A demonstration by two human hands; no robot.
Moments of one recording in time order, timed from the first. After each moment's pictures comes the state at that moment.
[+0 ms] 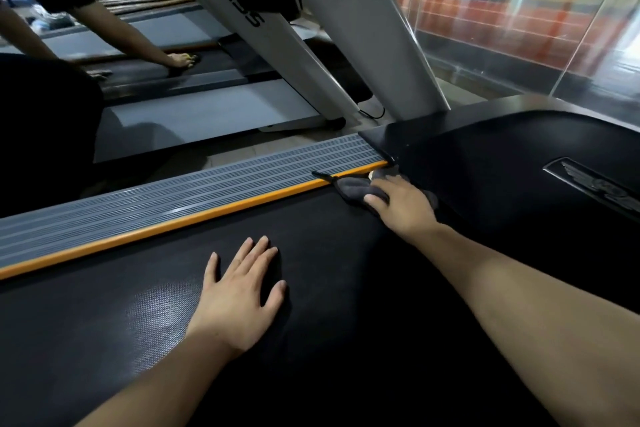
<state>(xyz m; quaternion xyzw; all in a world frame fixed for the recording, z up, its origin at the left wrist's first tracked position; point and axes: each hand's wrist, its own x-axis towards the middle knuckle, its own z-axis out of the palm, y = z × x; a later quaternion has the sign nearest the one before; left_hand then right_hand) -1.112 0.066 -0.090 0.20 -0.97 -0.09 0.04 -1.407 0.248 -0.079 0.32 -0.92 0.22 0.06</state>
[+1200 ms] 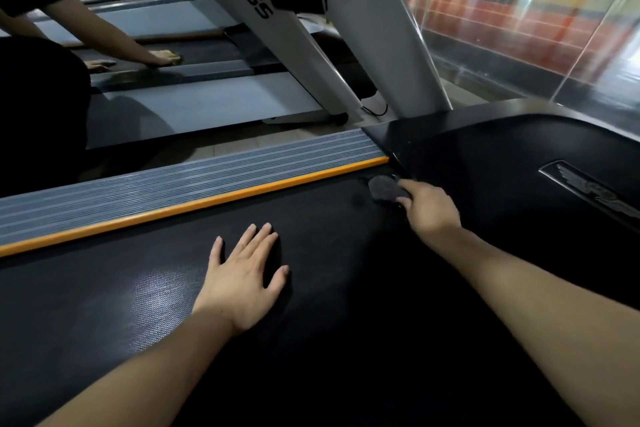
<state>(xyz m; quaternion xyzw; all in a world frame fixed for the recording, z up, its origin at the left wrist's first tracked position) -1.114 0.063 -0.094 0.20 -0.97 -0.09 0.05 -1.388 0.288 -0.064 0.27 -0.94 0.21 0.09</state>
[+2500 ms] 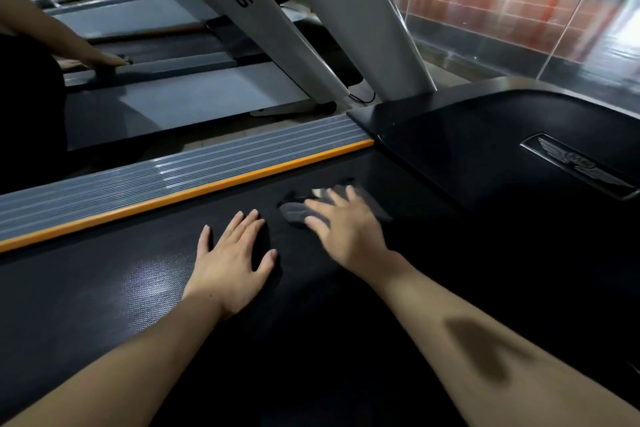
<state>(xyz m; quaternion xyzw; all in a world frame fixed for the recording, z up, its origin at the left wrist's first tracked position) -1.116 0.061 -0.097 0.20 -0.97 -0.08 0.06 -1.282 0.228 -0.095 0.37 -0.90 0.21 0.09</state>
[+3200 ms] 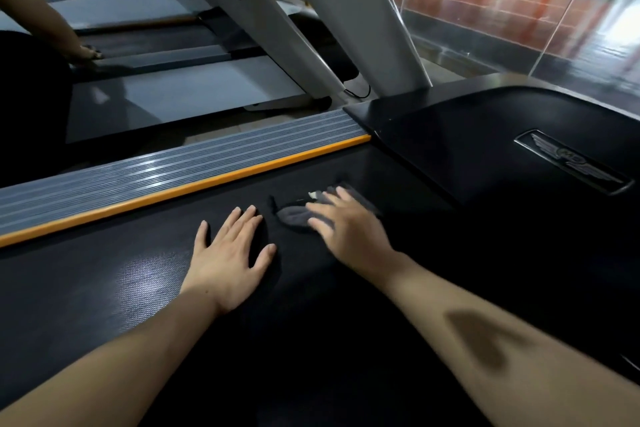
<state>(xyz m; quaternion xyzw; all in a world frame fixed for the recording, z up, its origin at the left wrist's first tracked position) -1.113 0.062 -0.094 0.19 -0.98 -0.08 0.05 -1.273 0.241 -0.095 0.45 -0.85 0.26 0.13</state>
